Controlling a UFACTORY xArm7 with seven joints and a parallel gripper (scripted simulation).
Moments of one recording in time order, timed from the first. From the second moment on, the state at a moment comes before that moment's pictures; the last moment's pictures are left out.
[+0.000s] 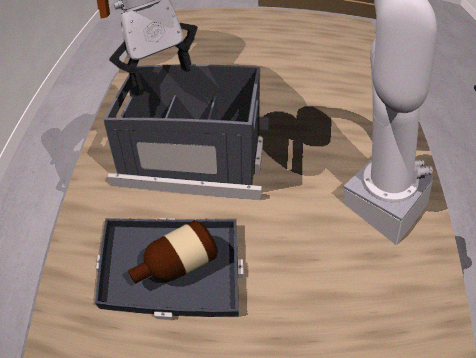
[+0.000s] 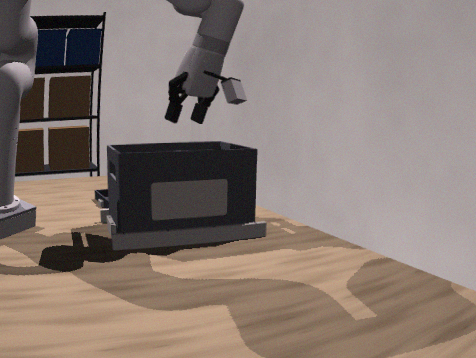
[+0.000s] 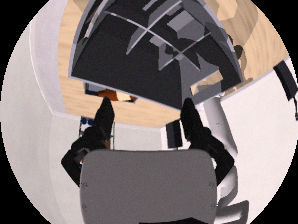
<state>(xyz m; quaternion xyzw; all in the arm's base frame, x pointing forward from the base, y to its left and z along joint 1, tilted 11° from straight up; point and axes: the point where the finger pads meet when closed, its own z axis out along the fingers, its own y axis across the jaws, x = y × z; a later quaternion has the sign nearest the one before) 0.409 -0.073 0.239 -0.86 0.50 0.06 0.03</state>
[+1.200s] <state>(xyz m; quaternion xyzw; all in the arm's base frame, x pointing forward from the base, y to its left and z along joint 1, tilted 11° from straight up) 0.401 -0.010 0.247 -1.00 0.08 0.01 0.00</state>
